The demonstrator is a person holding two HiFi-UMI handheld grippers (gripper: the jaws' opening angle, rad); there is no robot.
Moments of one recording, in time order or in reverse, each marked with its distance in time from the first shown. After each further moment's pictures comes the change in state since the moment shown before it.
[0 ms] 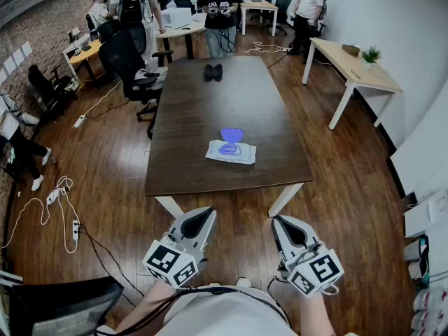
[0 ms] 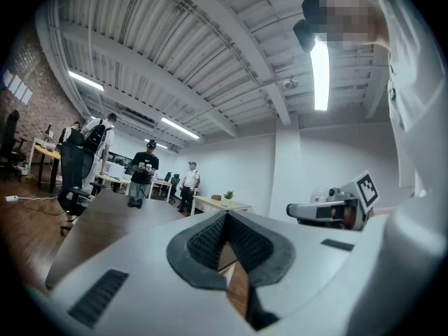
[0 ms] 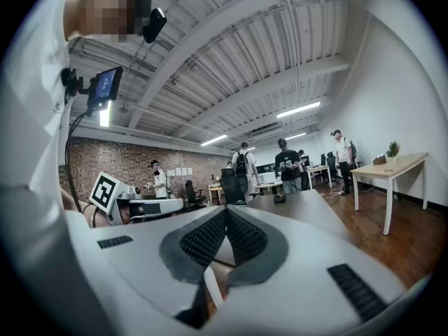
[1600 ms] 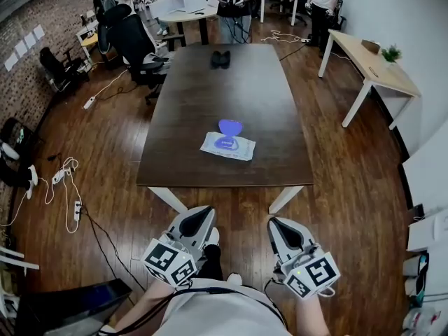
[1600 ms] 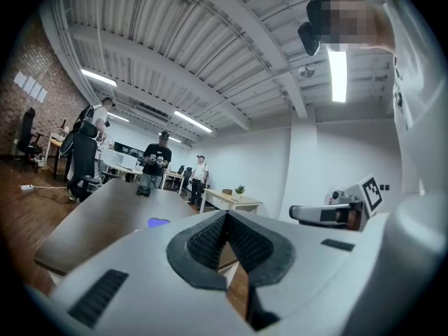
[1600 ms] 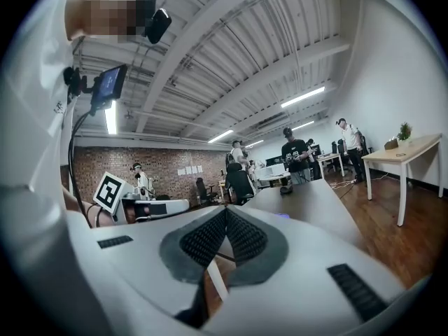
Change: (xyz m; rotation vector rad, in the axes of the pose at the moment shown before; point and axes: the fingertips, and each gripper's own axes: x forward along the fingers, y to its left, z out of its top) left arm 0.063 -0.016 -0.035 -0.055 0.044 0.112; right arm -0.002 -0.068 -0.022 0.052 0.036 0.113
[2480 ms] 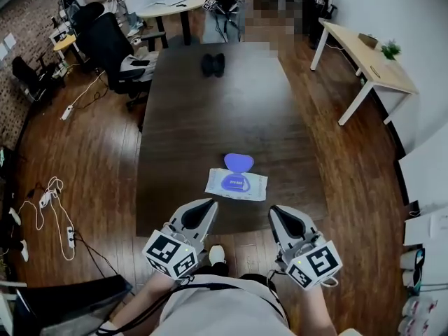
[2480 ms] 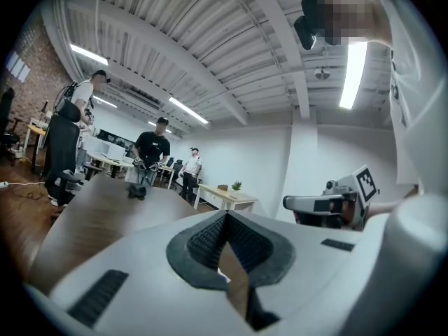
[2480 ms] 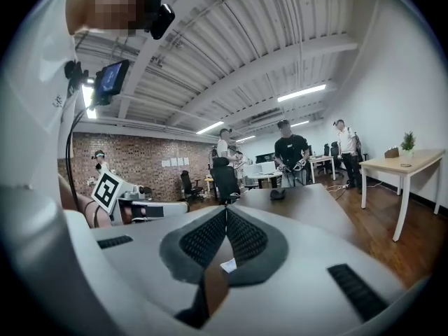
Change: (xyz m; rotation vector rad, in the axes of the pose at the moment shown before) left arm 0.149 0.203 0.039 -0.020 0.043 -0.138; right arm 0.232 -0.099 0.039 -0.046 0.059 -0.098
